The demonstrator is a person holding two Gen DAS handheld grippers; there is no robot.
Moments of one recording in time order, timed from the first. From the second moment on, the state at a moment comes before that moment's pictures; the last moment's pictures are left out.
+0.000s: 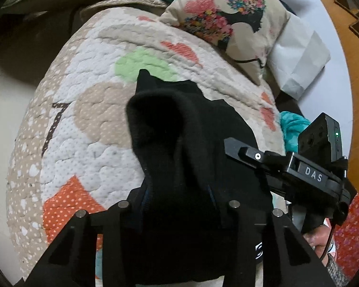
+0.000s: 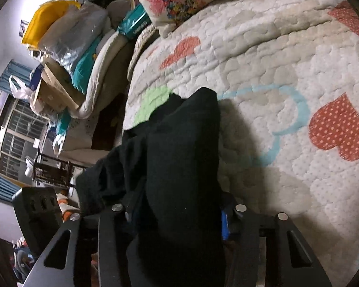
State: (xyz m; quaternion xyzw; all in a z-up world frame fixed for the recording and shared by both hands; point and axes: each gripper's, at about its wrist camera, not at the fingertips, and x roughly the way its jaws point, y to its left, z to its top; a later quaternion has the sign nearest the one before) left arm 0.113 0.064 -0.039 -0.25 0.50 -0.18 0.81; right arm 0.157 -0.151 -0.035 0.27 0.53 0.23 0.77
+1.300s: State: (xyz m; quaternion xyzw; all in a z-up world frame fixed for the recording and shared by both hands) left arm 0.203 0.026 -0.034 -0.24 0.49 -0.14 0.83; right arm 0.237 -0.188 -0.006 0.21 0.50 0.17 0.82
